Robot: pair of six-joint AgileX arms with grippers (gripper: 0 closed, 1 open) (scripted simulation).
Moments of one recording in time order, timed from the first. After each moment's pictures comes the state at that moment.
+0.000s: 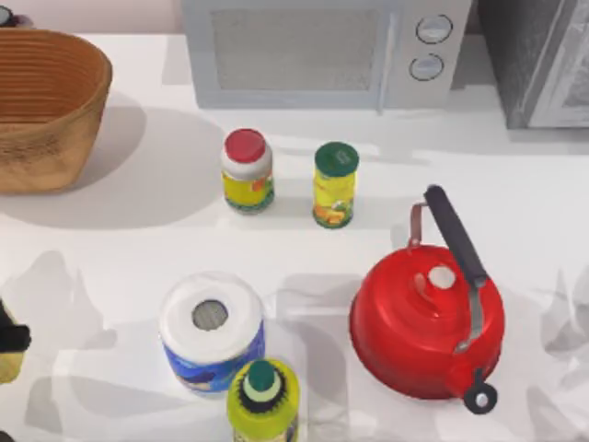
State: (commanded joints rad) left arm 0.00 0.00 0.00 0.00 0.00 0.00; right arm 0.00 0.00 0.00 0.00 0.00 0.00
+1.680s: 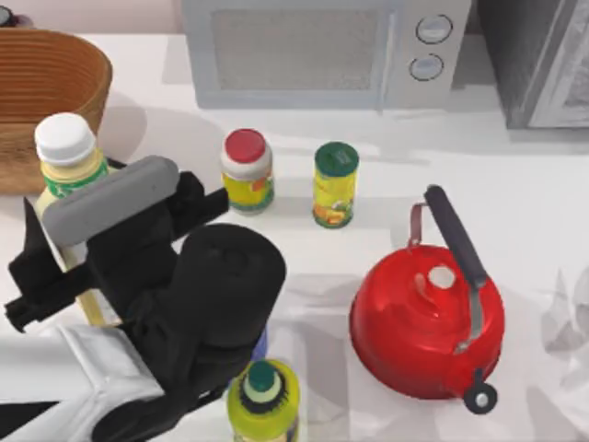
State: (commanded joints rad) left arm -0.95 1.43 0.54 0.52 -1.64 -0.36; right arm 0.00 0.00 0.00 0.00 0.00 0.00
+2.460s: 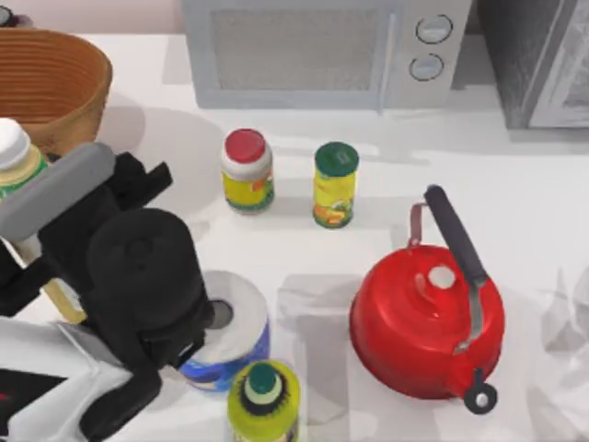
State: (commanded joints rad) left arm -0.79 1.51 0.46 0.90 -1.60 -0.02; right arm 0.00 0.00 0.00 0.00 0.00 0.00
